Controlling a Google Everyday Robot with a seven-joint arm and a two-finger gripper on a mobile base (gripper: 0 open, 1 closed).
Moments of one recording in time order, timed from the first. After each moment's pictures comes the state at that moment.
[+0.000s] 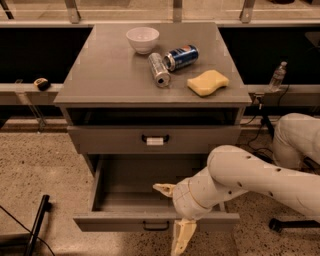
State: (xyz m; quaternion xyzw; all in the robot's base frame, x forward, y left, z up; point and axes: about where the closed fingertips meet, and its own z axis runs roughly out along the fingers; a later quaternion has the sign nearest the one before) arm 0.381 -0.015 0.631 -0.76 0.57 0.22 0.24
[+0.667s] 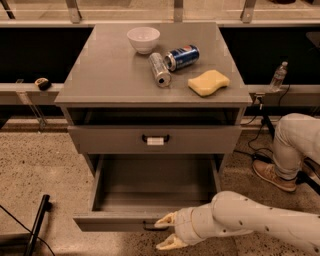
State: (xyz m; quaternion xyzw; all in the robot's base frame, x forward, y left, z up) arm 0.378 -0.011 0.514 -0.71 0.60 0.22 0.31
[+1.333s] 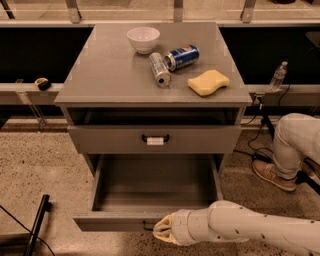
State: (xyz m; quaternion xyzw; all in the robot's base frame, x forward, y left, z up) arm 0.396 -0.004 0.494 -0.69 0.61 0.18 0.35
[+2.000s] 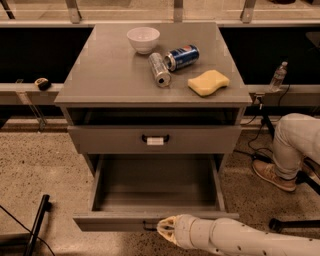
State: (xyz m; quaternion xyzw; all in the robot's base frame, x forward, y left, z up) arm 0.419 -0.017 0.460 -0.63 0.64 0.13 0.41
